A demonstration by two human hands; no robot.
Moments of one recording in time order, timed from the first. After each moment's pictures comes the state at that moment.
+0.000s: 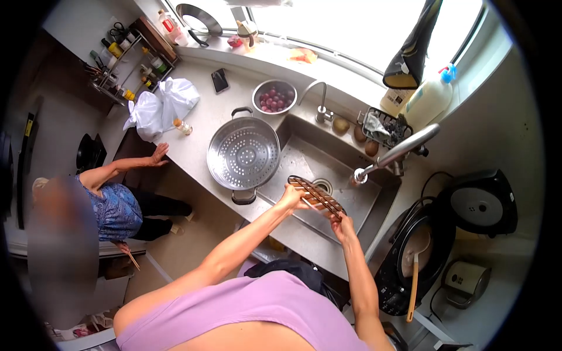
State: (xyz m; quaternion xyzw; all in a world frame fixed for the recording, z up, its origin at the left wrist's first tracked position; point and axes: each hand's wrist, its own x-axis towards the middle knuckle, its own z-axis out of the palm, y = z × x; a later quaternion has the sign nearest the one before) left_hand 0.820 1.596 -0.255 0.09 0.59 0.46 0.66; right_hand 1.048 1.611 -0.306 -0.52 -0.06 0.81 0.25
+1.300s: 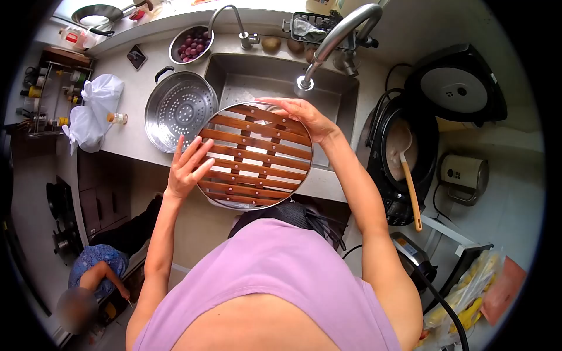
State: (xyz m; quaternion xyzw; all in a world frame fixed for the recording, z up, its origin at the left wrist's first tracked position) left_hand 0.718 1.492 -0.101 0.86 0.44 0.24 -0.07; right_hand 1.014 1.653 -0.130 -0.13 -0.38 0.89 0.22
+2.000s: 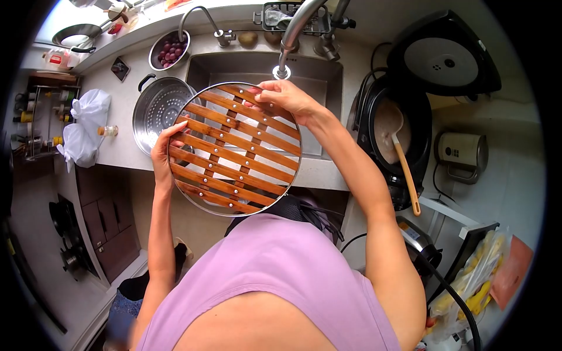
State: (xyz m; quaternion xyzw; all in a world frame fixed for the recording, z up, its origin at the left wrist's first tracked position) left_hand 0.739 1.523 -0.086 0.58 0.54 0.47 0.38; right_hand 1.018 1.666 -0.112 -0.34 -0.36 0.84 0.22
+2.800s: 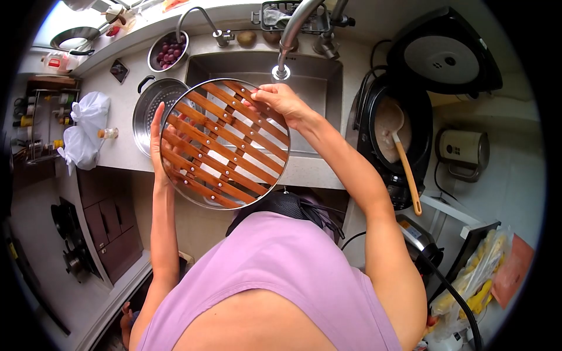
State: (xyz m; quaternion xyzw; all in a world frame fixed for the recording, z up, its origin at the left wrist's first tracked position) left_hand 0.755 1.536 -0.073 0.31 0.47 0.59 0.58; right_hand 1.010 1.659 -0.129 -0.38 -0.30 0.83 0.26
